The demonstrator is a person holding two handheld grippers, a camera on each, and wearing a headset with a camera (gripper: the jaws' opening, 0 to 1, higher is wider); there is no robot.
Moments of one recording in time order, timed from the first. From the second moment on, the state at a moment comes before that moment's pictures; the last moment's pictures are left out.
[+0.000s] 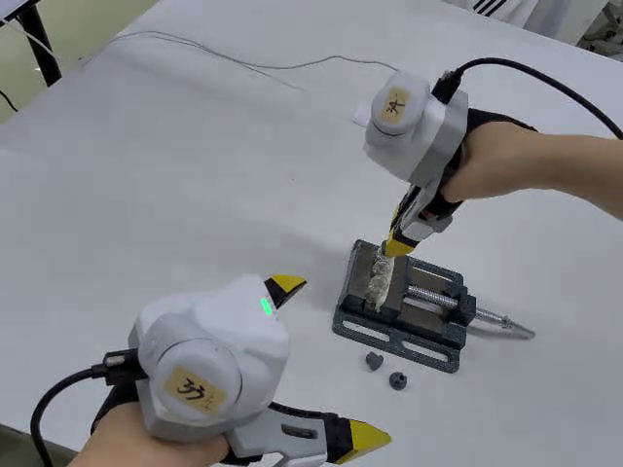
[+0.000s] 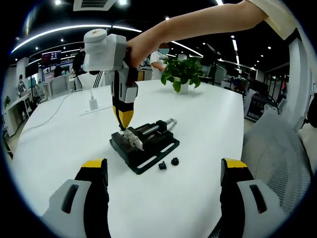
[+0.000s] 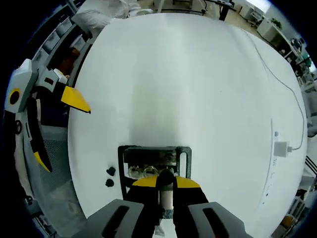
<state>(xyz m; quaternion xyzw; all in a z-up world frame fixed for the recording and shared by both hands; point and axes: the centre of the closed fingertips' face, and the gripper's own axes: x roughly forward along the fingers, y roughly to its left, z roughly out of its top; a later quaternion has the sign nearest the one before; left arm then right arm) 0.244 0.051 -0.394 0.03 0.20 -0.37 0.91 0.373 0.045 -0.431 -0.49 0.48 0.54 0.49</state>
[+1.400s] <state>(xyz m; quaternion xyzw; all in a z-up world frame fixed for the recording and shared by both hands) 0.245 0.056 -0.402 0.03 0.21 -0.37 0.91 0.382 0.041 -0.431 -0.47 0.41 0.63 0.46</state>
